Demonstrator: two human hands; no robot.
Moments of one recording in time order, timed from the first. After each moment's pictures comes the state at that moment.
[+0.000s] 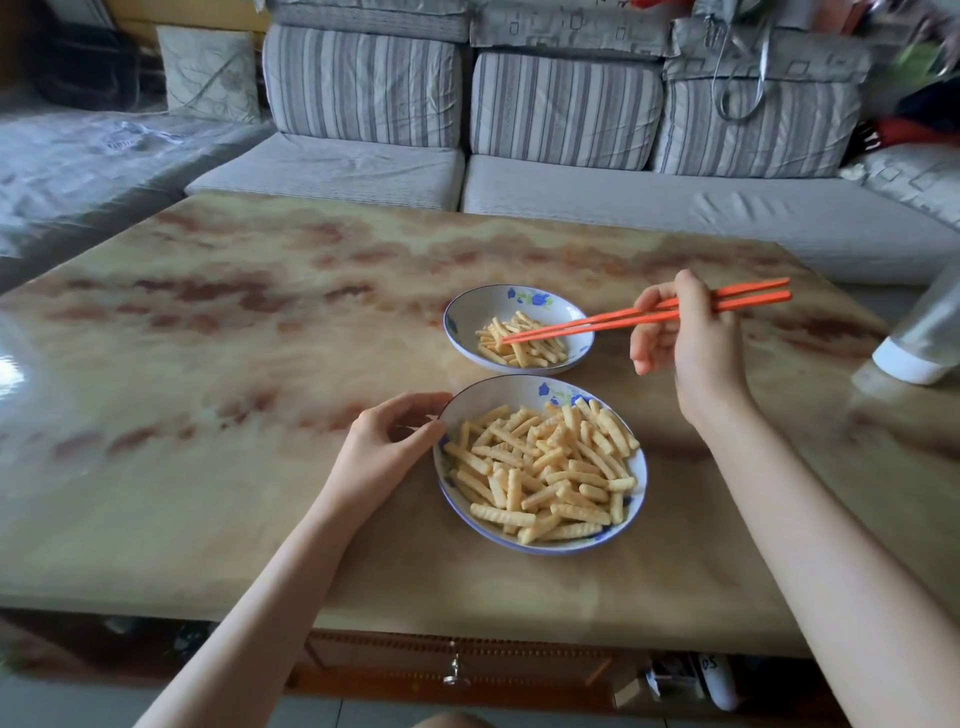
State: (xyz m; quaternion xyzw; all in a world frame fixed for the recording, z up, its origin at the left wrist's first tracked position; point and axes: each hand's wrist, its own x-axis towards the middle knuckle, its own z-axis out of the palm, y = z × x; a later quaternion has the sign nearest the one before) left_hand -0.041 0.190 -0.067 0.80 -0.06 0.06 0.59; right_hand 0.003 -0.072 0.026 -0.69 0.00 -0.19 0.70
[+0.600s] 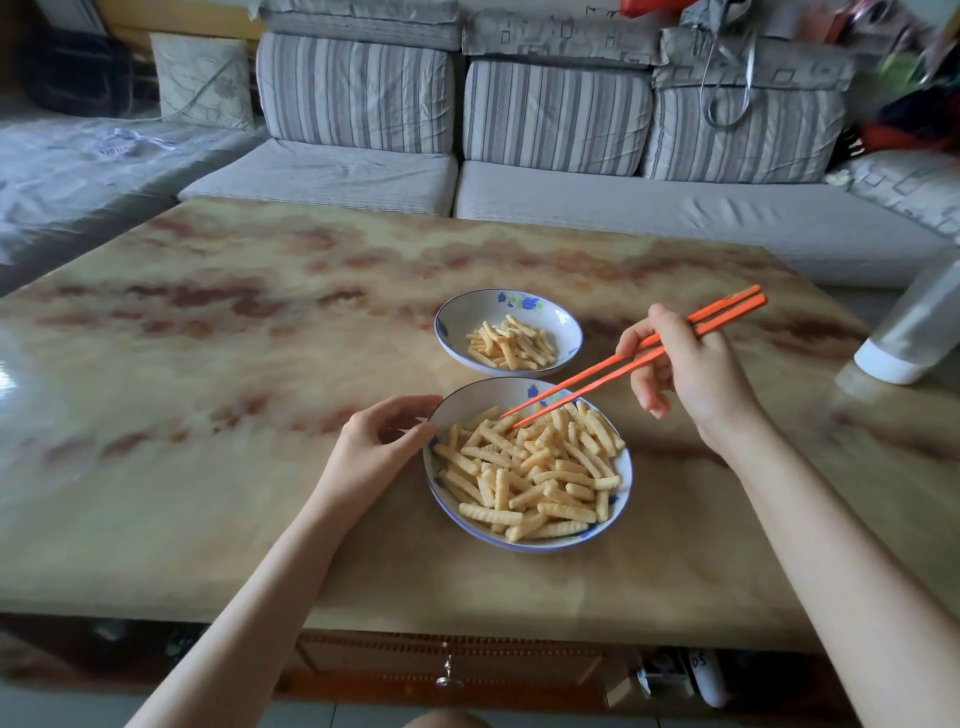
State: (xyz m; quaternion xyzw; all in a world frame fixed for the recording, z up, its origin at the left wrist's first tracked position) left_hand -0.043 0.188 -0.065 0.81 -0.05 0.06 0.58; right_hand -0.026 -0.086 0.029 -0.77 -0.05 -0.10 0.63
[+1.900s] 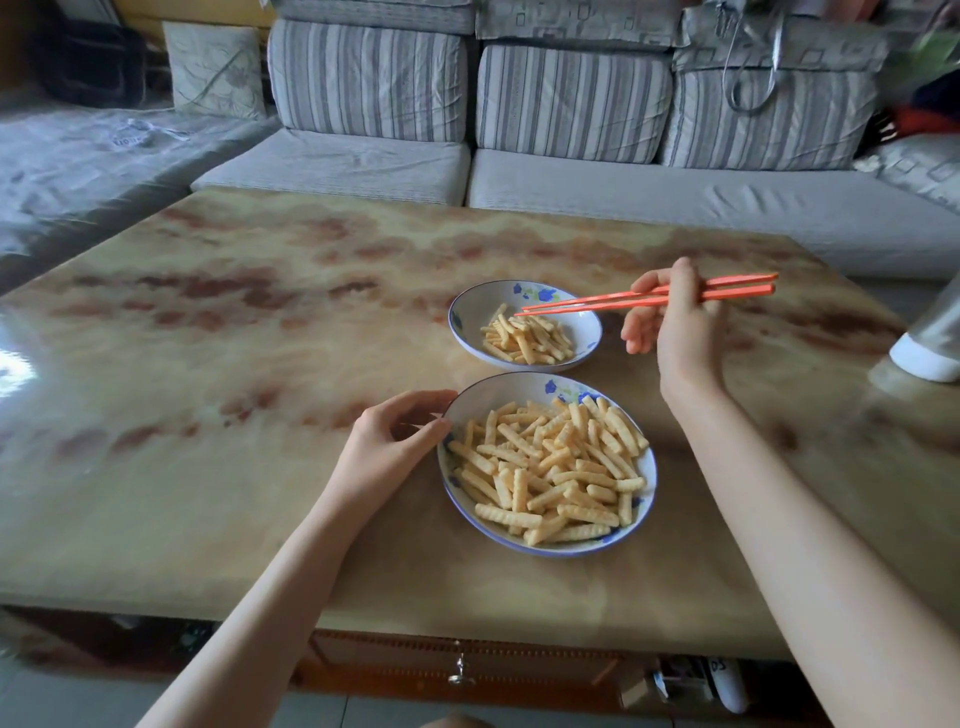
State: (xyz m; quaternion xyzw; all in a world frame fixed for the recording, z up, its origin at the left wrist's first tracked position) left_hand -0.042 0.189 -0.064 0.81 -0.06 0.06 0.58; right_hand 0.029 -0.060 0.016 -0.67 0.03 -0.25 0.69
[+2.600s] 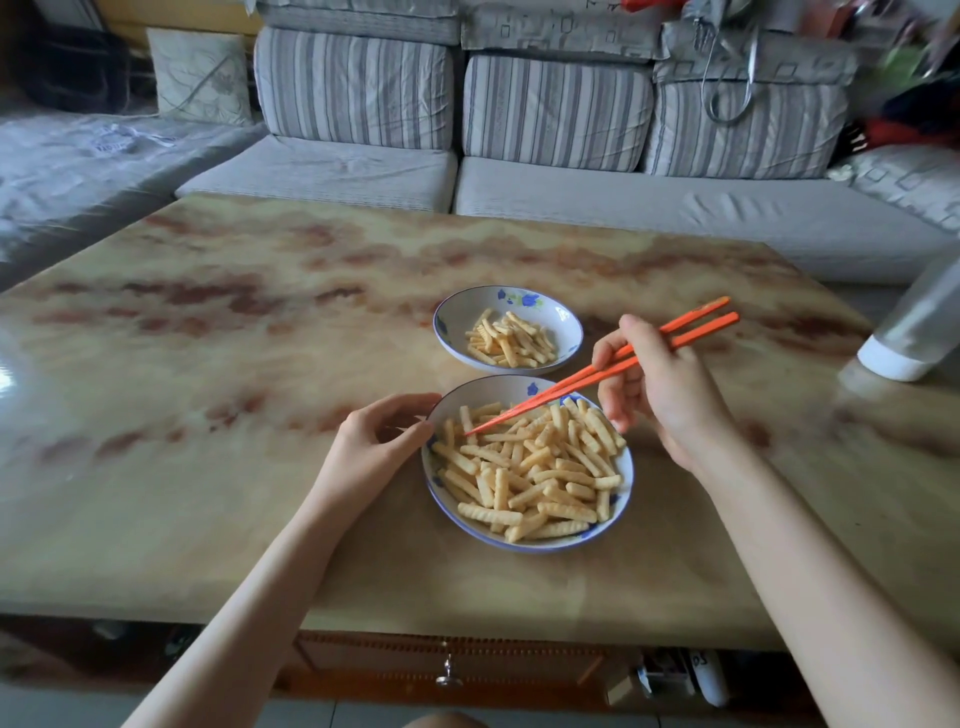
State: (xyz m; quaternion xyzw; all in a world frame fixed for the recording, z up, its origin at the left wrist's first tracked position) left_hand -0.043 0.188 -0.064 0.81 -0.07 0.06 0.58; right_hand -0.036 -0.064 0.022 -0.73 -0.03 -0.05 0.68
